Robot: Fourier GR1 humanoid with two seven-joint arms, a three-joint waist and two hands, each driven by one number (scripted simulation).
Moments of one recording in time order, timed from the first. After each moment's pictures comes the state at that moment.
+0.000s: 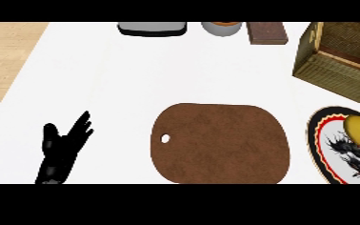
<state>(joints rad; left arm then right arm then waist) 0.11 0.27 -0.08 -1.46 0.13 0.06 0.27 -1.15 -0.69 -0.48 -0.62 0.65 -0.29 0.46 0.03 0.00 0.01</state>
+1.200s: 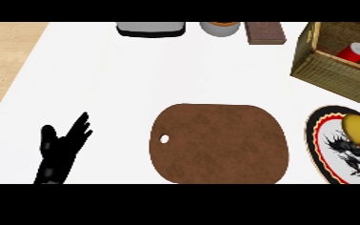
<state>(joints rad) 0.12 0.25 -0.05 -1.46 0.11 0.03 0.26 -1.04 -0.84 -0.46 -0.43 0.68 -0.33 0.27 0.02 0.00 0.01</state>
